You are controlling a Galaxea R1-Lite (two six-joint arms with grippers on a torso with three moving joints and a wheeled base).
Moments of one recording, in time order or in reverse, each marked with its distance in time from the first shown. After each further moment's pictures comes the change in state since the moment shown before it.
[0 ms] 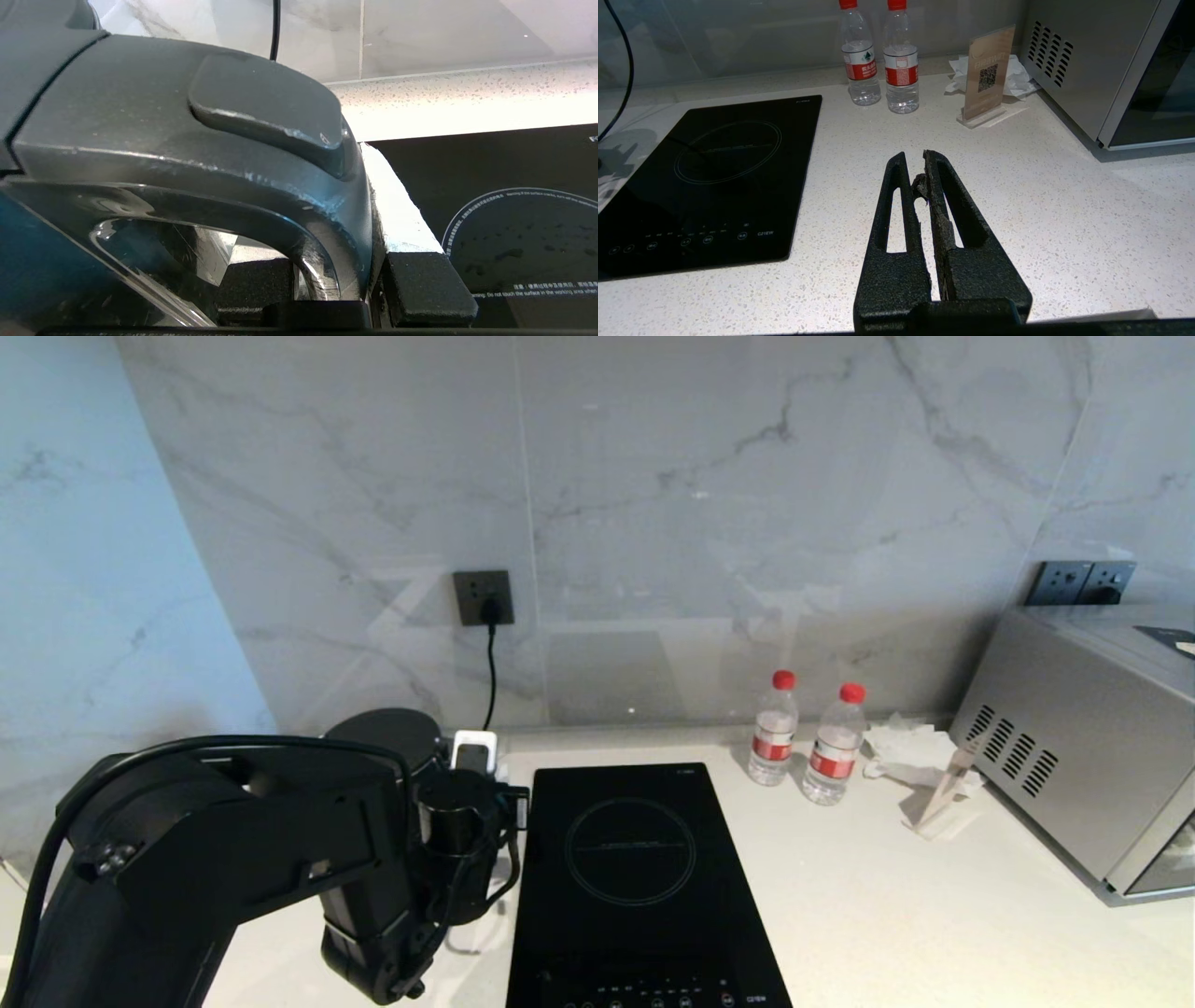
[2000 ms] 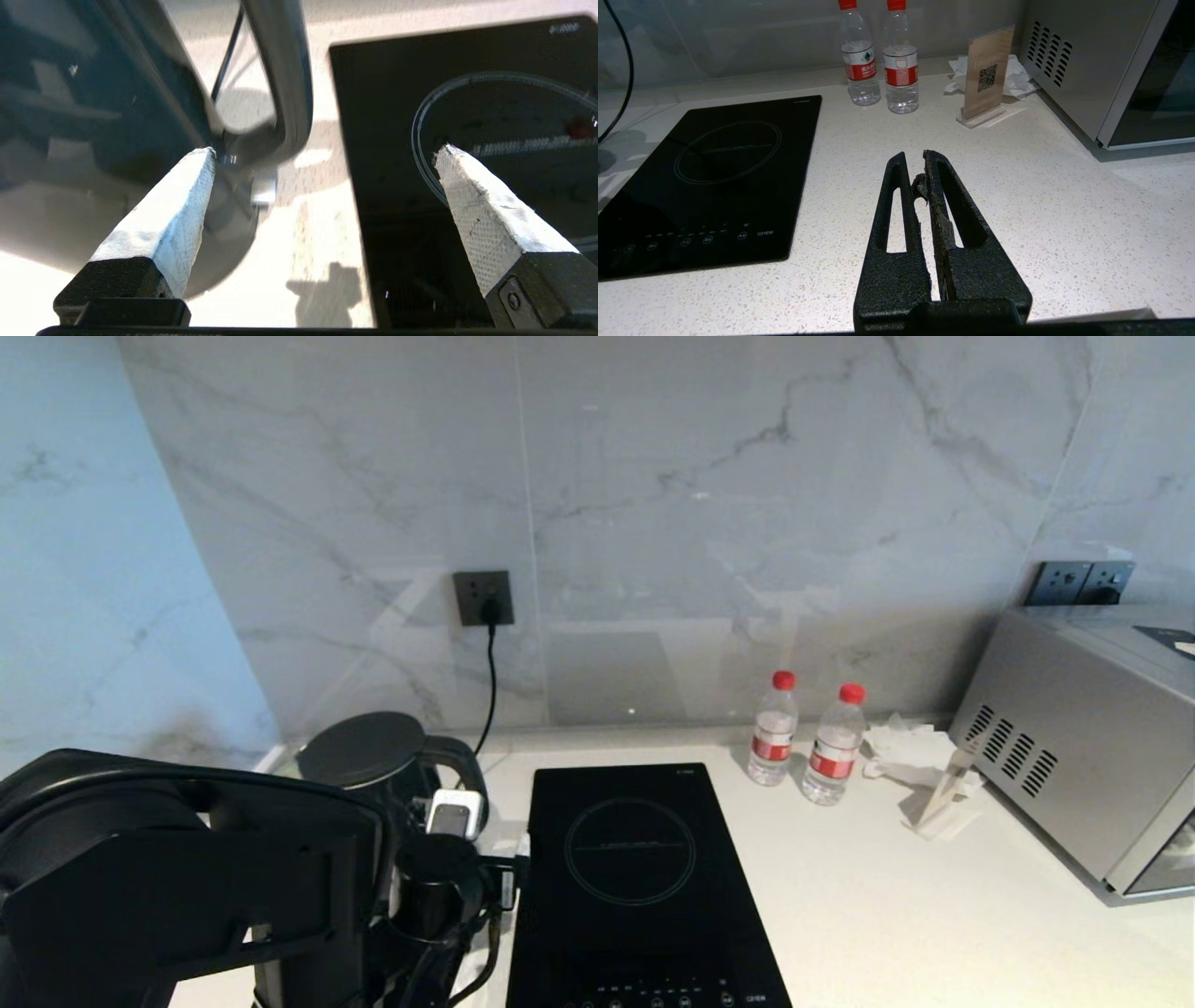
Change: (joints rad) left arm -0.101 -0.105 0.336 -0.009 0.018 -0.148; right arm 0.000 0.000 0.000 0.000 -0.001 0.000
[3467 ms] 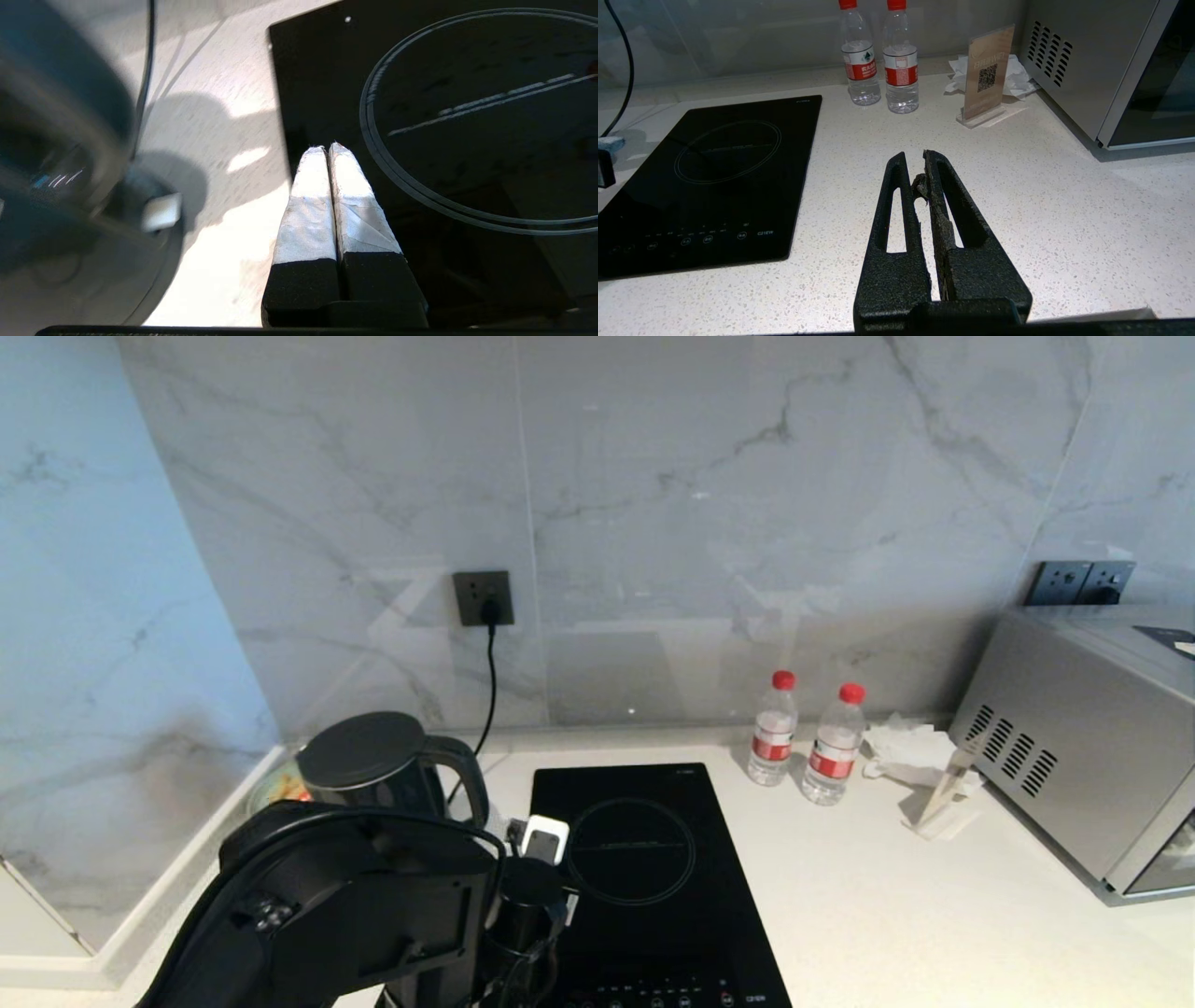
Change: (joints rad) left arm -0.084 0.265 -0.275 0.000 0.053 0.169; right arm 0.000 0.000 0.000 0.000 0.001 0.000
